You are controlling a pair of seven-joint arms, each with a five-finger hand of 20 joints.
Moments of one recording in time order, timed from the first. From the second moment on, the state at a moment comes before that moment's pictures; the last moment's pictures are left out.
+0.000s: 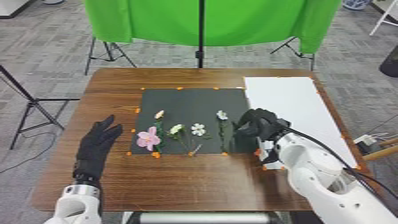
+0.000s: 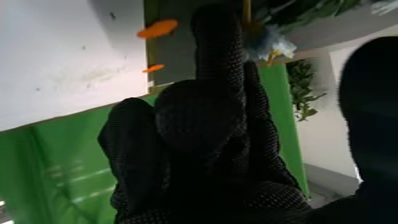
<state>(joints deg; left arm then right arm) 123.7 -72.3 -94.0 -118.0 57.4 10.9 5.8 -91.1 -51.4 67.0 -108.5 -129.1 -9.3 13.1</state>
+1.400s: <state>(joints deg) 124.7 -72.7 -95.4 -121.7 61.1 5.5 6.2 -119.8 -78.4 99.2 -115.8 -68.3 -4.6 -10.8</state>
